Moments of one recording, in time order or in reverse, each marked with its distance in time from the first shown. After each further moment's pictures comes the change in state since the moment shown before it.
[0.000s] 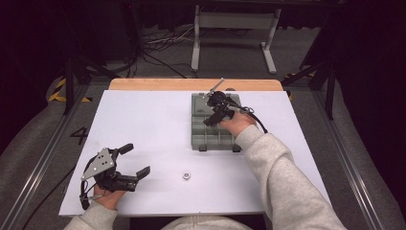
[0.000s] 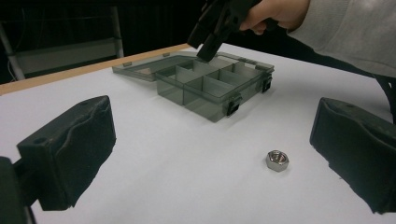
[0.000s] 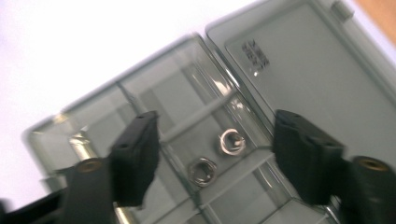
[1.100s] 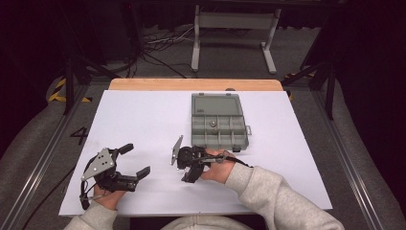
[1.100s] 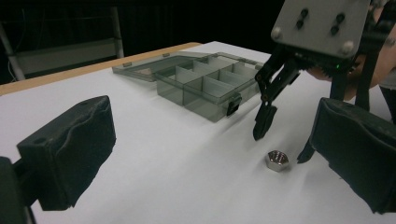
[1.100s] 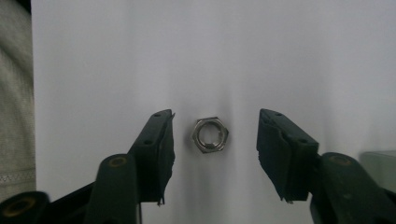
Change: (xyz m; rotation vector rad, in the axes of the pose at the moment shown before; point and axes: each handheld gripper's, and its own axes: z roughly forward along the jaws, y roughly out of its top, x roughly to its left) left arm 0.000 0.000 0.000 0.000 0.000 0.002; right arm 0.173 -0.022 0.019 0.154 0.258 -0.476
